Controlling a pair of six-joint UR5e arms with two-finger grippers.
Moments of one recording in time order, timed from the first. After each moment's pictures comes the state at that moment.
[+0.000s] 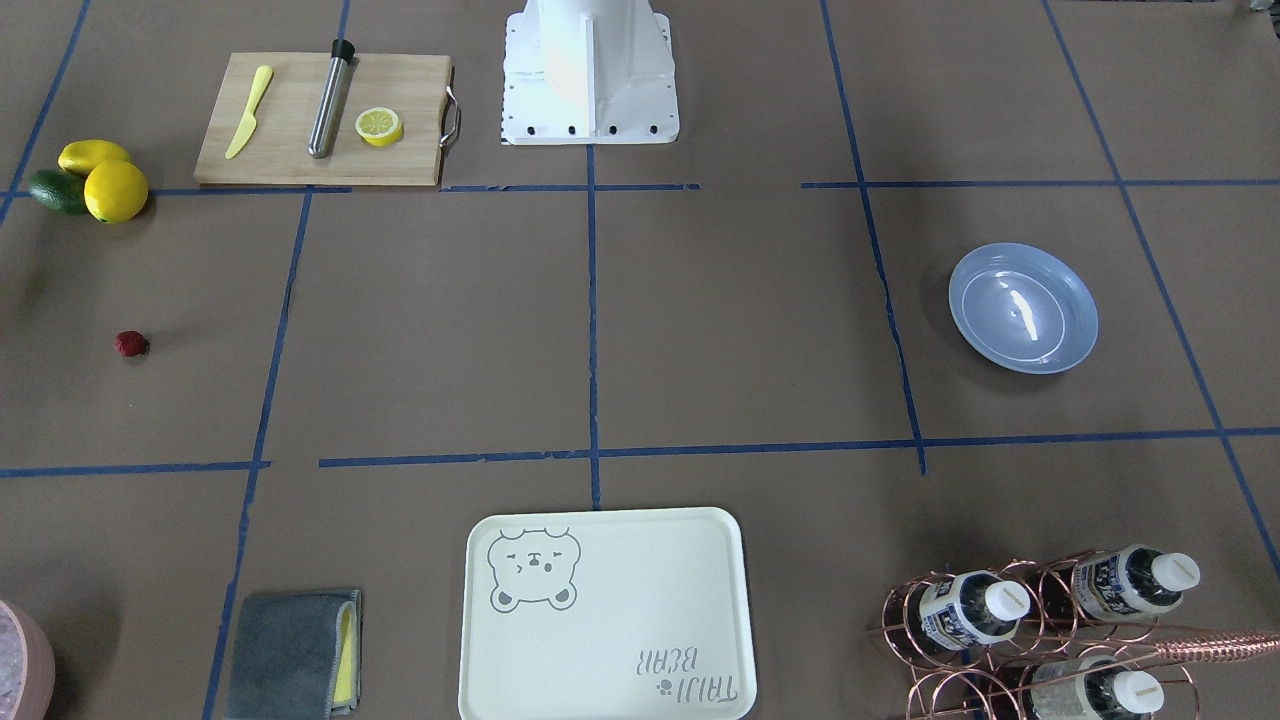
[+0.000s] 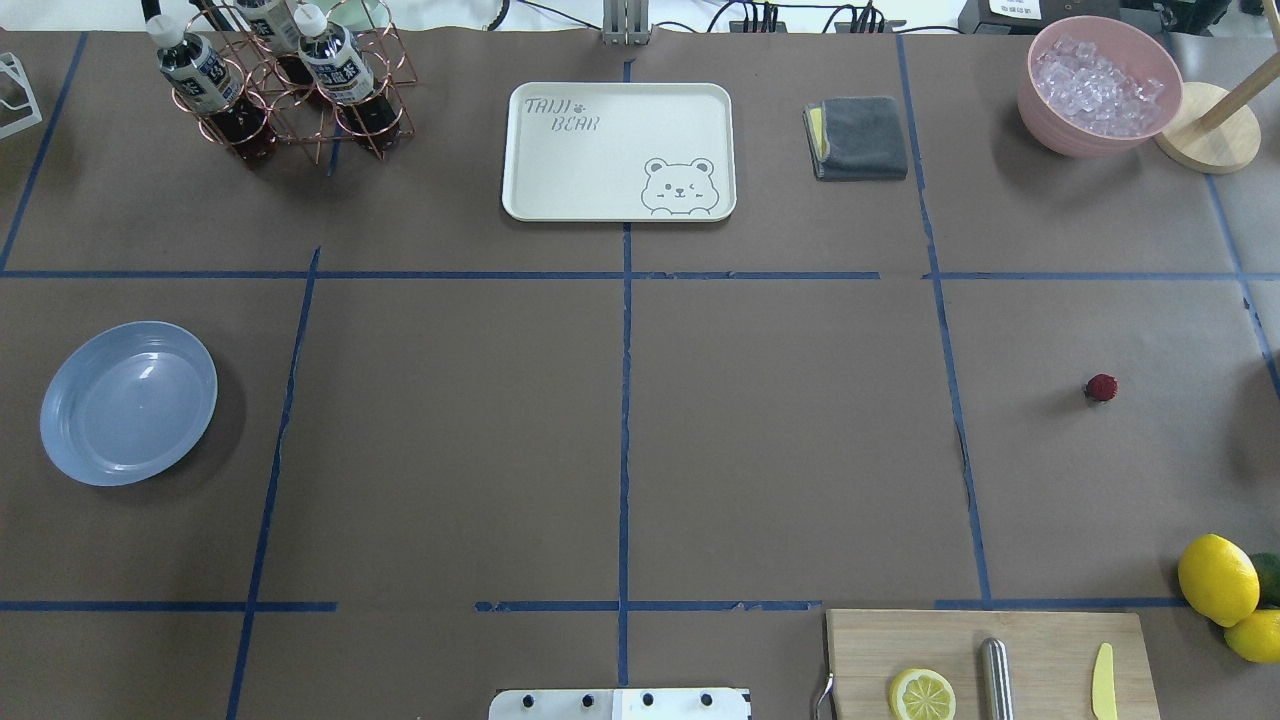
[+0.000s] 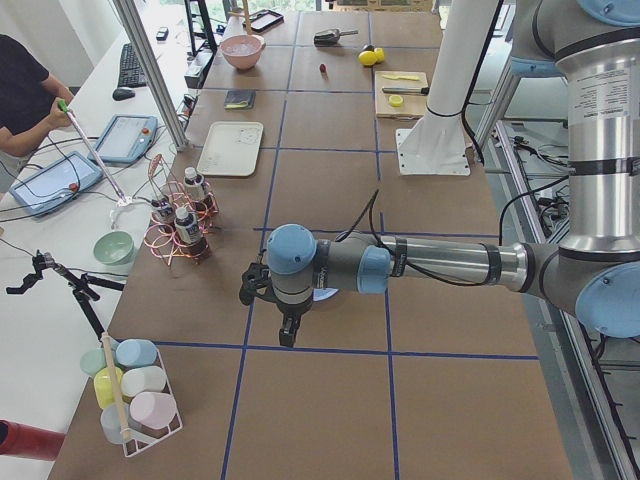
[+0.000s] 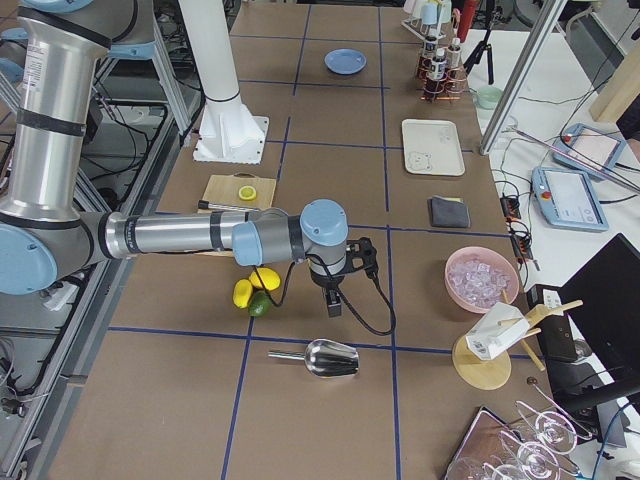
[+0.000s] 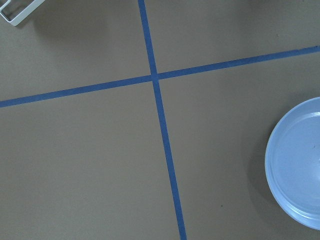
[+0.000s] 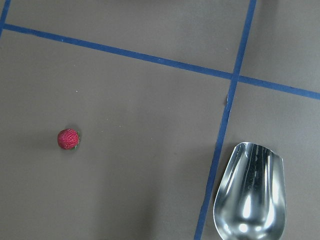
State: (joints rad) left arm -1.56 -1.44 -1.76 -1.60 -2.38 0.11; right arm 1.51 -1.80 1.90 -1.49 2.39 -0.06
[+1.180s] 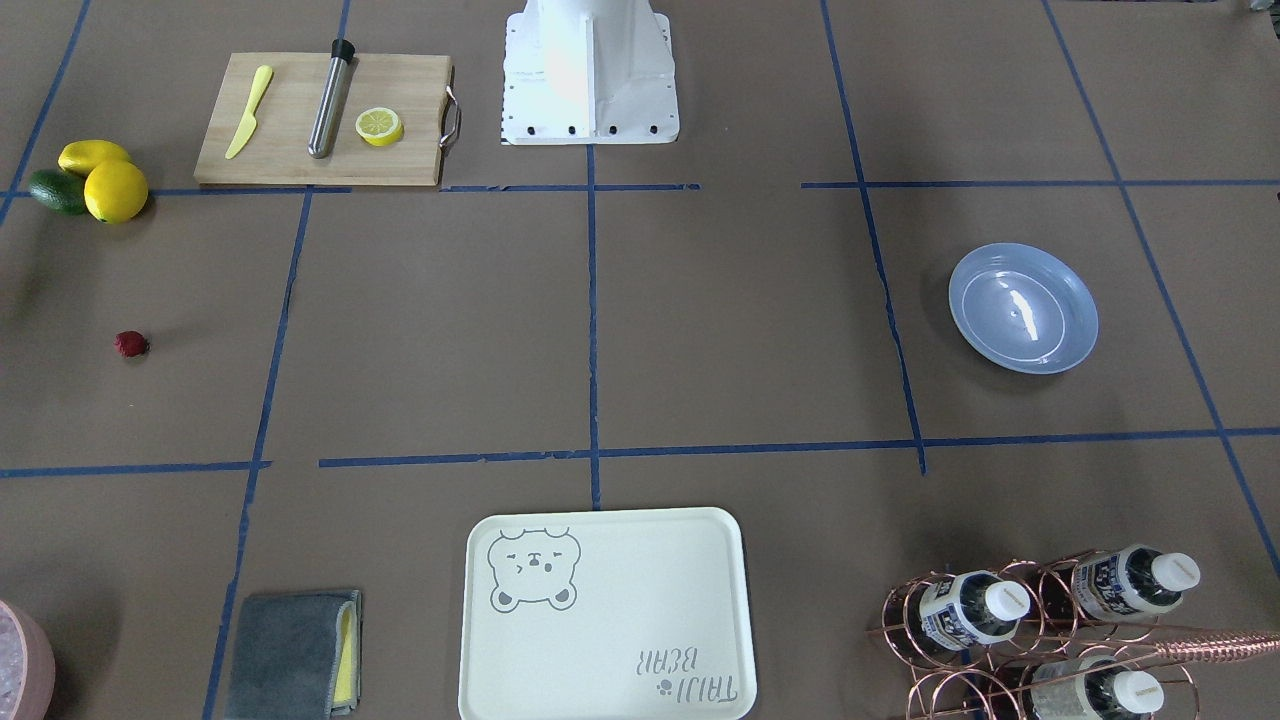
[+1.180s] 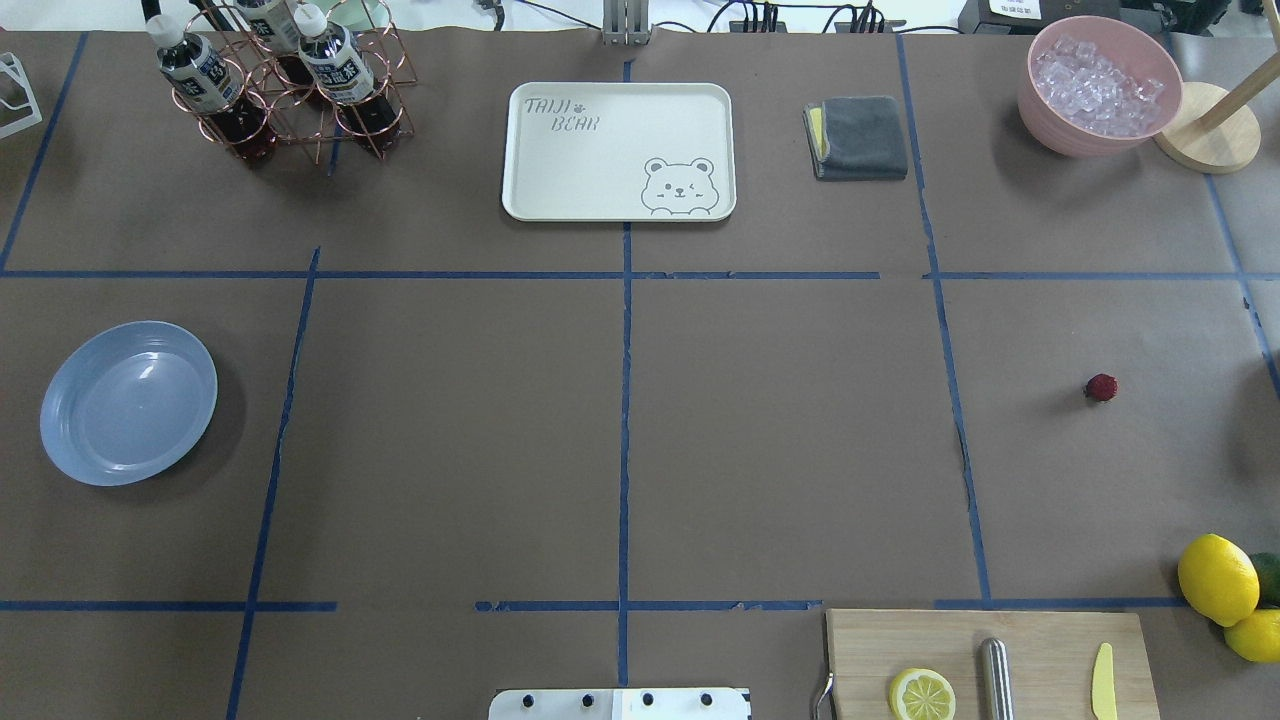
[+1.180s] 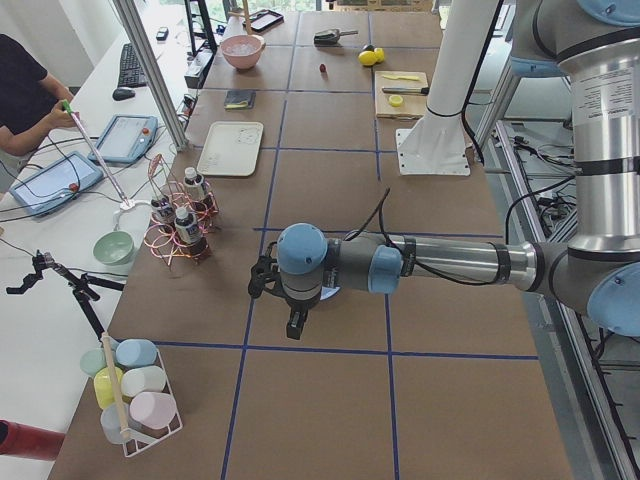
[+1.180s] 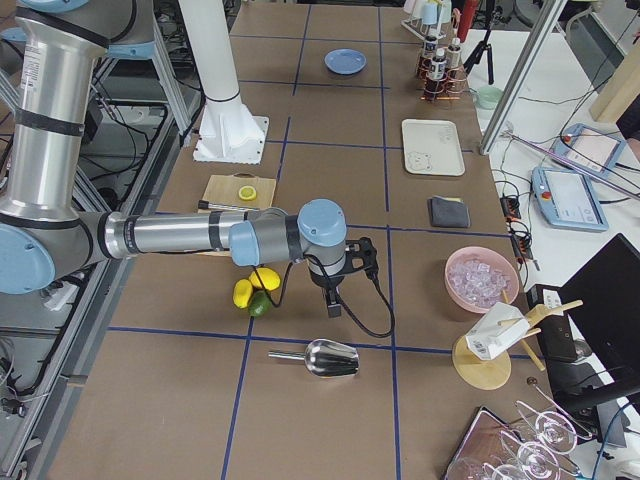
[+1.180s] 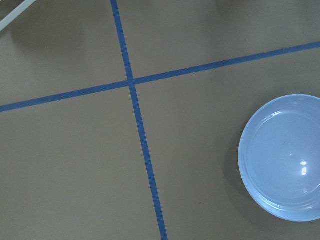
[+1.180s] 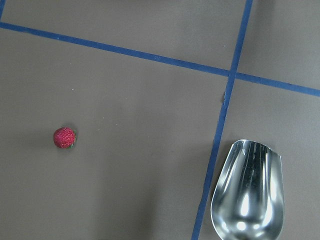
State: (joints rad) left arm -1.55 -1.39 -1.78 -1.66 -2.48 0.12; right arm 1.51 -1.81 1.89 -1.48 2.39 -0.06
